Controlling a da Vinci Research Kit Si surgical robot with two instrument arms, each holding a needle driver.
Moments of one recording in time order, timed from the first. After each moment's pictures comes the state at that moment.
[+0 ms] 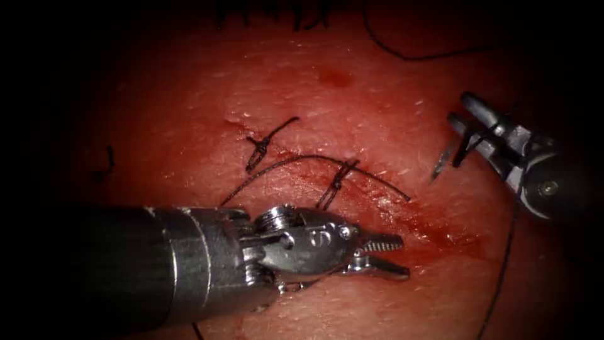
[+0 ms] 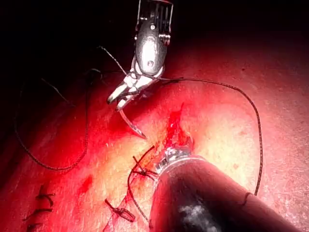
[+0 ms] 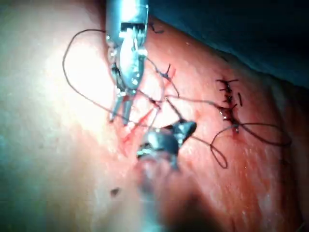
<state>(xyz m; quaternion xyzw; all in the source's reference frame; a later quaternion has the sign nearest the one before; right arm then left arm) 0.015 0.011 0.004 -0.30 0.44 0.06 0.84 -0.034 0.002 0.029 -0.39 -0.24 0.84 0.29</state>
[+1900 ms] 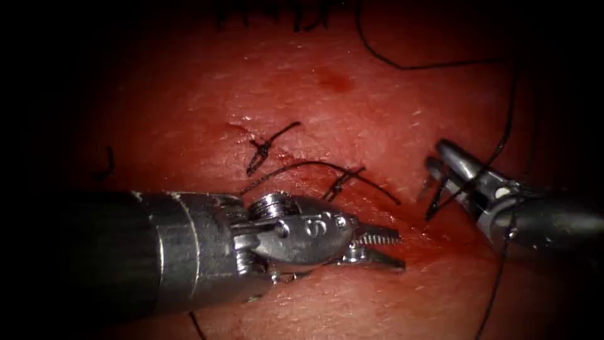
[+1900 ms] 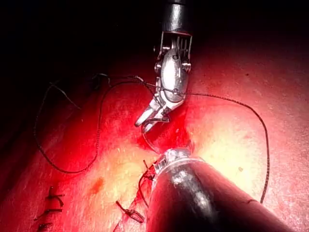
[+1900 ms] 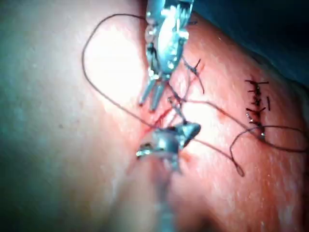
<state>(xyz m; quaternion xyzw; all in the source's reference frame) 0.015 0.005 0.009 -0.31 0.45 0.00 0.84 -0.033 0.004 0.028 -0.39 -0.23 0.84 0.30</state>
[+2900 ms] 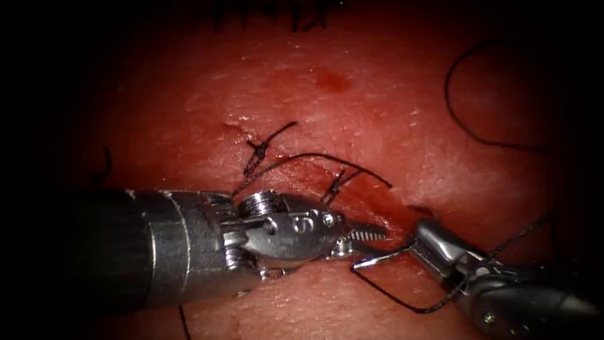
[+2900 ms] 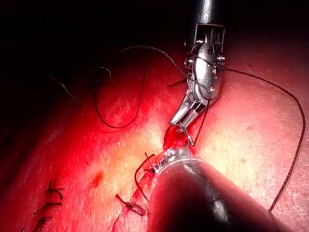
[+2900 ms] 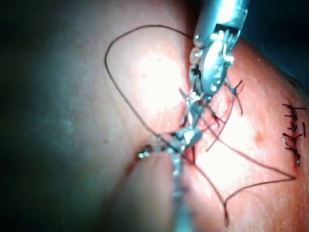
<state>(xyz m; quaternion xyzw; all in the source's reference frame) 0.017 -0.001 0.008 -0.30 0.45 -0.05 0.84 -0.032 0.004 0.029 -0.39 -0.21 0.85 0.29</state>
